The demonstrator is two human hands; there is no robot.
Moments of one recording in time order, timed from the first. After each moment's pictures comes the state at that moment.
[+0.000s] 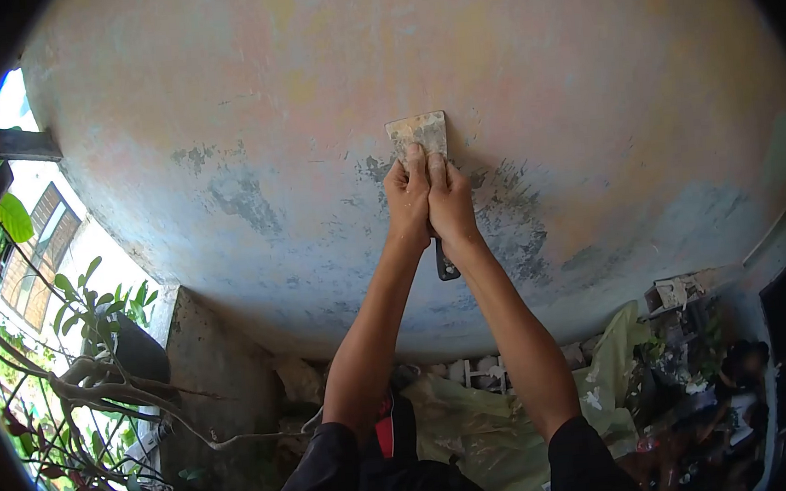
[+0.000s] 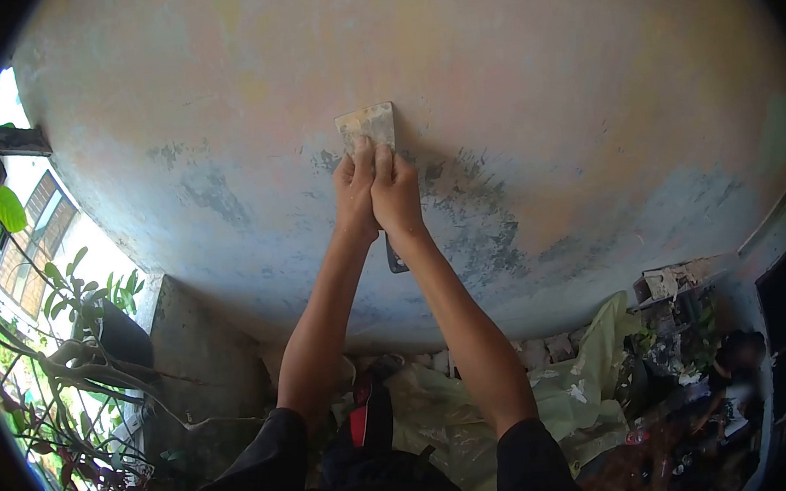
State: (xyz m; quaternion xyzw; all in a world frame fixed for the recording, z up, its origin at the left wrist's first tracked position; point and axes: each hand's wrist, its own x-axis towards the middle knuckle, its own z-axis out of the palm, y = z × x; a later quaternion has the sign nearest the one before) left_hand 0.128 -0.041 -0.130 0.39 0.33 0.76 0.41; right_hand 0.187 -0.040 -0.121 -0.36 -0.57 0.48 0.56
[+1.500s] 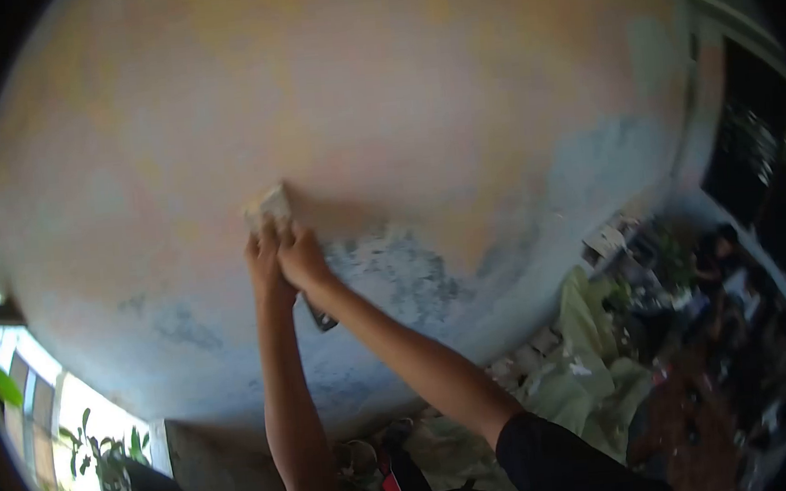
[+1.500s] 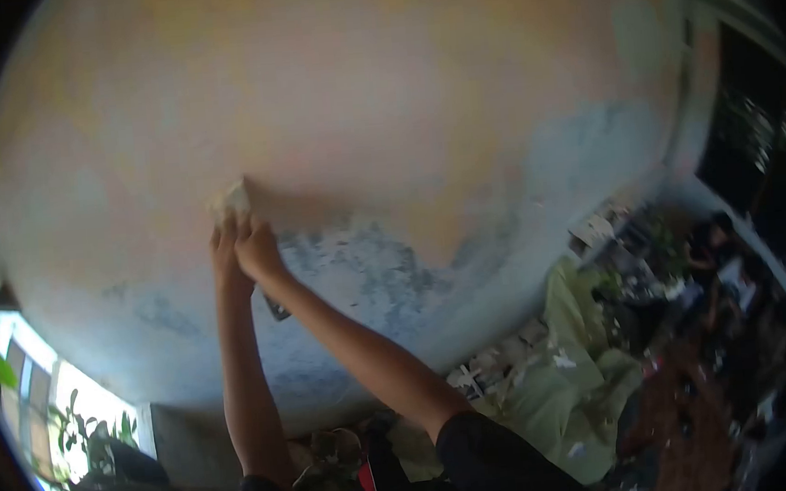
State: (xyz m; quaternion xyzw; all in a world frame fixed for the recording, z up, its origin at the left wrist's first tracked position) left_hand 0.096 -0.025 -0.104 0.61 0.39 0.66 0.21; right_hand 0.158 -0.033 -0.088 -0.37 -0.57 0.35 0.64
